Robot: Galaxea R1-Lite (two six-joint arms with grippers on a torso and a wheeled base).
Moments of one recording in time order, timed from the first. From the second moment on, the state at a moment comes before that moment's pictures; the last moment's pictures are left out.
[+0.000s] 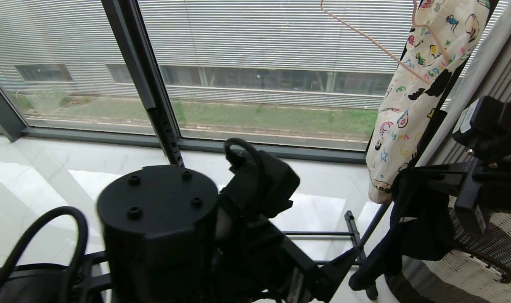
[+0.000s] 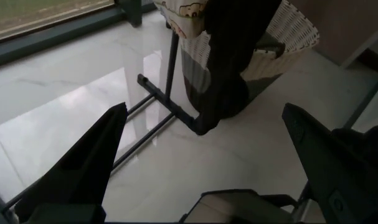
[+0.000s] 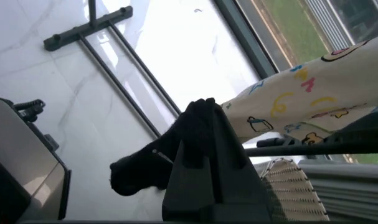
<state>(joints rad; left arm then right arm) -1.04 1.61 -0.79 -0.58 0.08 -0.04 0.69 1.23 -0.99 0.14 -0.06 -0.48</state>
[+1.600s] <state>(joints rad) -0.97 2.28 -1.35 -0.59 0.09 -0.02 0.72 1.20 -1.01 0.14 -0.05 -0.48</state>
